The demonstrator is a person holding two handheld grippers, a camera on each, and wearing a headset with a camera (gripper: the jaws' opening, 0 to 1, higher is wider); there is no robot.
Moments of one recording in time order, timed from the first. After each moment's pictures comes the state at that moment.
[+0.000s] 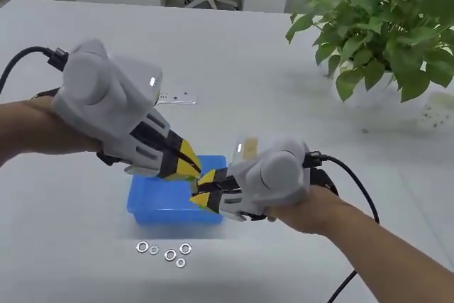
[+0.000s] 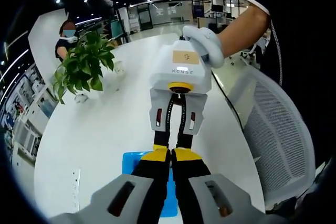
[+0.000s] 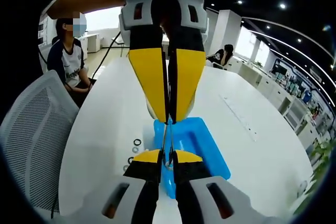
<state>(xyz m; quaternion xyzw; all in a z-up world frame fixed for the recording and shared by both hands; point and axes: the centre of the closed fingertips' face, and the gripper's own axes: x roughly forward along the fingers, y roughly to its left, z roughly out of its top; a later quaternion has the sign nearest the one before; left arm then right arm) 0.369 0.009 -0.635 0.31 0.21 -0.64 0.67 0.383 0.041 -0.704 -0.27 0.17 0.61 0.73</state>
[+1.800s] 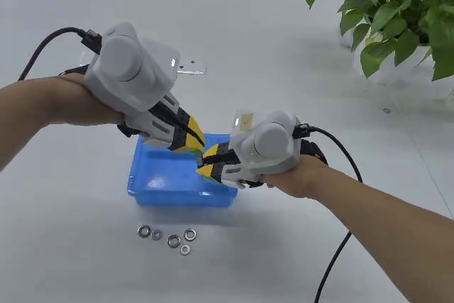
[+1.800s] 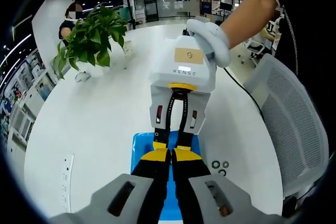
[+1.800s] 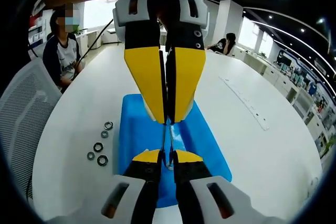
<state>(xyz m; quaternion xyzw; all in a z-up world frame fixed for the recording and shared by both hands) 0.430 0.022 -0.702 0.29 0.26 -0.63 0.67 0.440 0.050 -0.772 -0.27 0.21 0.62 0.71</state>
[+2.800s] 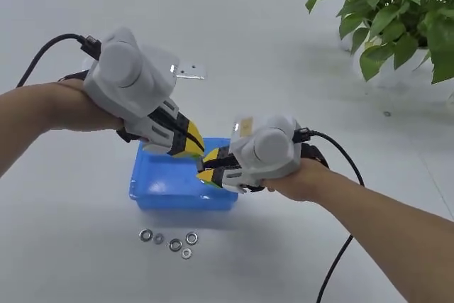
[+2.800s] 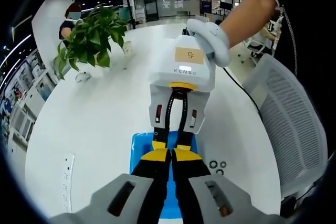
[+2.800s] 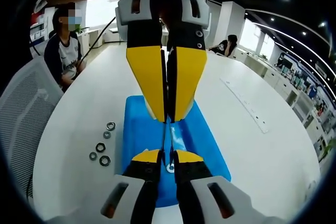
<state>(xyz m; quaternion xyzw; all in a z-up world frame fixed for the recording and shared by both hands) 0.424 0.023 -0.695 0.30 0.26 -0.63 0.67 0.434 0.050 -0.765 -0.27 0.20 0.62 0.71</state>
